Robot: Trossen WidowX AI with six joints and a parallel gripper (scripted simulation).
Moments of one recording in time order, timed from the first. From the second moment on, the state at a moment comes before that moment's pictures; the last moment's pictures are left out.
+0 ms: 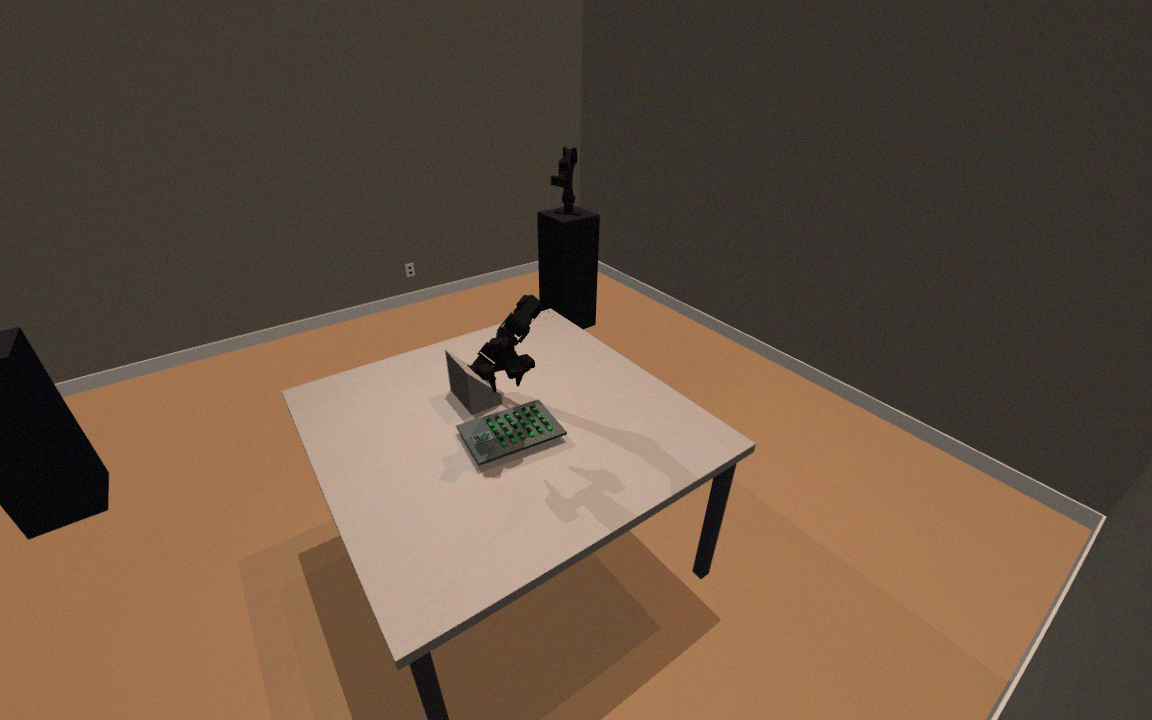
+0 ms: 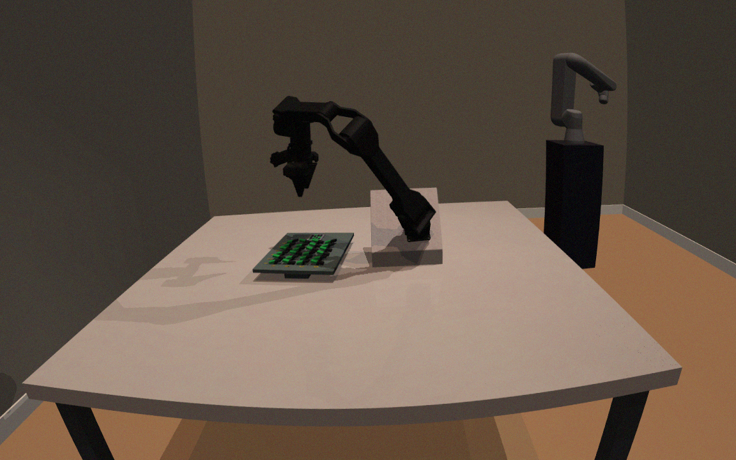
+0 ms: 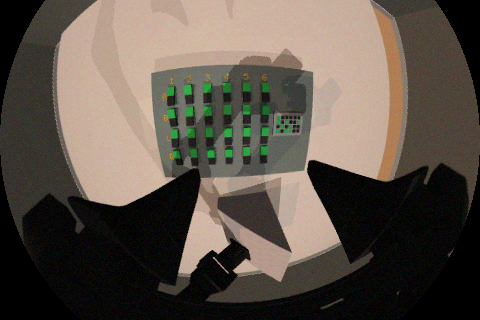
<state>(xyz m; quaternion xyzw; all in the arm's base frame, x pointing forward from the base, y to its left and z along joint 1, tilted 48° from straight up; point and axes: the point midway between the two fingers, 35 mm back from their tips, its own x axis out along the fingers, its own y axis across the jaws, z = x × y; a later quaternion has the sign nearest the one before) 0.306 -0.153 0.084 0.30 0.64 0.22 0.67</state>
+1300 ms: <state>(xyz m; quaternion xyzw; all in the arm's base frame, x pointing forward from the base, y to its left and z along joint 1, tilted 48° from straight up) 0.384 0.023 0.077 0.34 0.63 0.23 0.66</state>
